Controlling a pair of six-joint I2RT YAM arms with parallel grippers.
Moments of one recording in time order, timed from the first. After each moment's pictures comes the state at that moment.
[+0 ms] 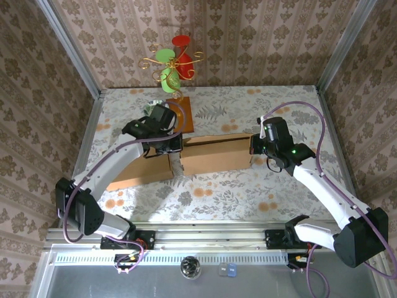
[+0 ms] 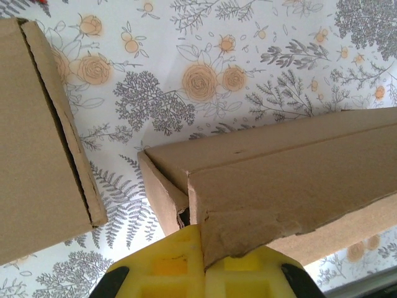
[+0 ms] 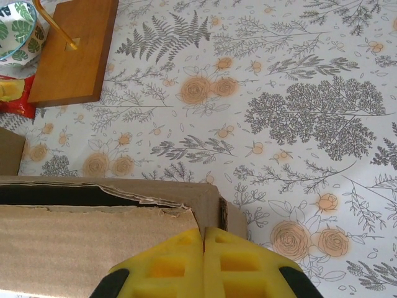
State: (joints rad) left arm -0.60 1.43 1.29 -0.90 0.15 -0.59; right arm 0.37 1.15 0.94 -0.51 0.06 0.33
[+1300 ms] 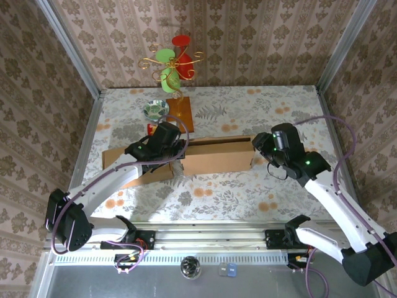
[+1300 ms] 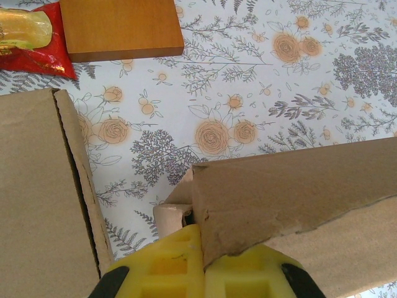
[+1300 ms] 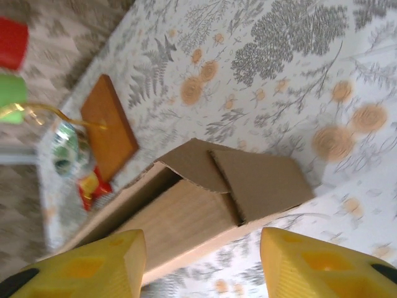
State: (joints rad) left arm -0.72 1.29 1.02 -0.57 -0.11 -0.60; right arm 0.40 0.96 0.96 -0.69 0.12 1.15
